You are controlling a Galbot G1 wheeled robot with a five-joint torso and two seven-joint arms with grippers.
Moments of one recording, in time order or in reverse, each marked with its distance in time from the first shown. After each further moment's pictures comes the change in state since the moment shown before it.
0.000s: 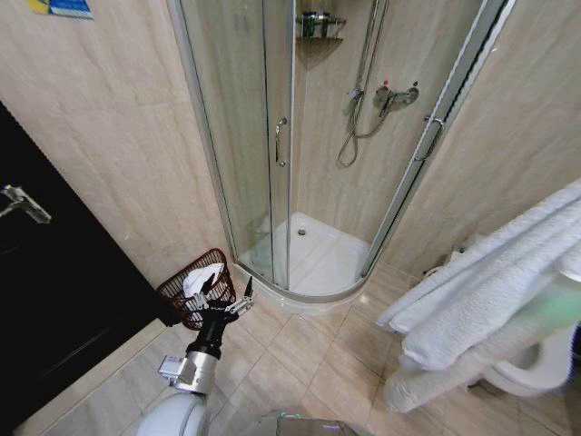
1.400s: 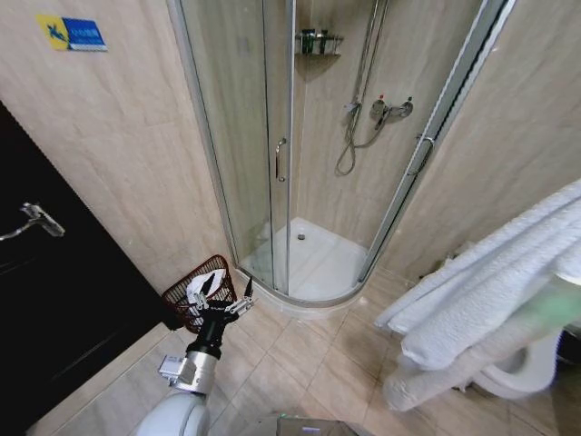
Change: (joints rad) left arm 0.000 0.000 0.000 0.000 0.000 0.000 0.000; right arm -0.003 0.013 -0.005 0.000 -0.006 0.002 -0.007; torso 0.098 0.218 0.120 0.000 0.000
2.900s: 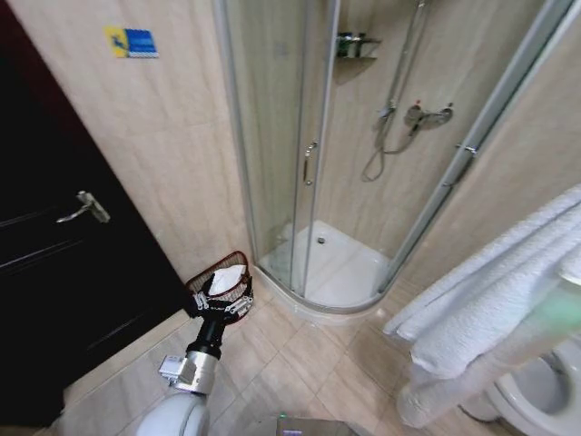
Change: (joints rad) left arm 0.000 0.000 0.000 0.000 0.000 0.000 0.000; right arm -0.004 0.006 0.002 0.000 0.012 0.004 0.000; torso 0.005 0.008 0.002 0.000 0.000
